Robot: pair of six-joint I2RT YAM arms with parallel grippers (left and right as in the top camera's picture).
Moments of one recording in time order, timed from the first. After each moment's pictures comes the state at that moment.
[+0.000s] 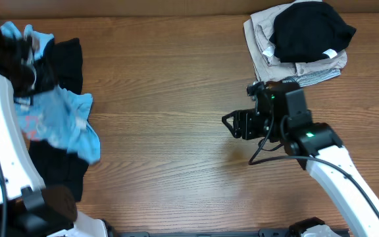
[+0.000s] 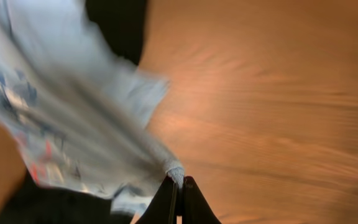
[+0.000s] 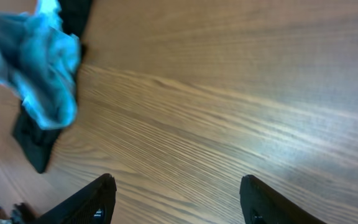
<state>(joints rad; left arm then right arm) 0.33 1.73 2.01 -1.41 0.25 0.04 0.31 1.24 0.95 -0.56 -0.44 0.28</state>
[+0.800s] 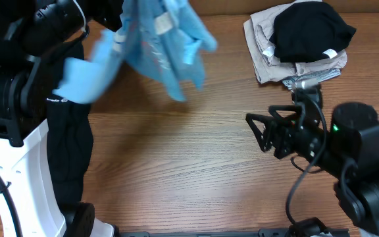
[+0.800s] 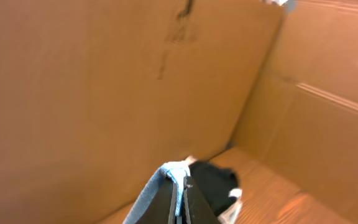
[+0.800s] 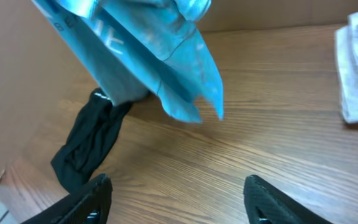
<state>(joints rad) -0.14 1.68 2.56 -0.90 0.59 -0.16 0.31 0.87 1.20 -0.85 -0.36 0.28</state>
